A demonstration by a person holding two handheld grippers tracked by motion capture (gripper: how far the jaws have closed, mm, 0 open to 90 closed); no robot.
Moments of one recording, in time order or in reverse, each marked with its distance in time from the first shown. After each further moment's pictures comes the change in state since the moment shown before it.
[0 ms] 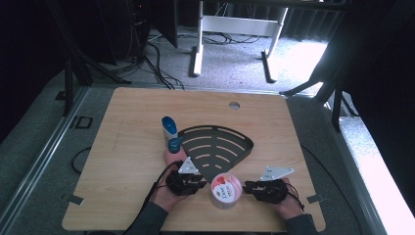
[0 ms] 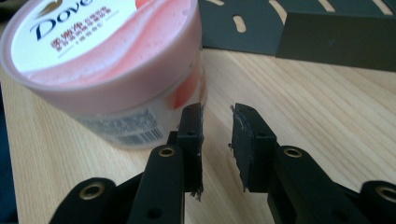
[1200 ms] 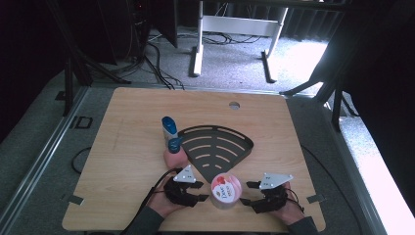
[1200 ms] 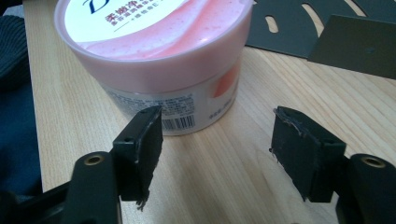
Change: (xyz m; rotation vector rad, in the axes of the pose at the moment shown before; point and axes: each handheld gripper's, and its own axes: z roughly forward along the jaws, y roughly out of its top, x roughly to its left) left arm -0.011 -0.012 -0.002 -0.020 -0.157 0.075; right arm 0.015 -0.005 -0.001 -0.013 0.038 -0.102
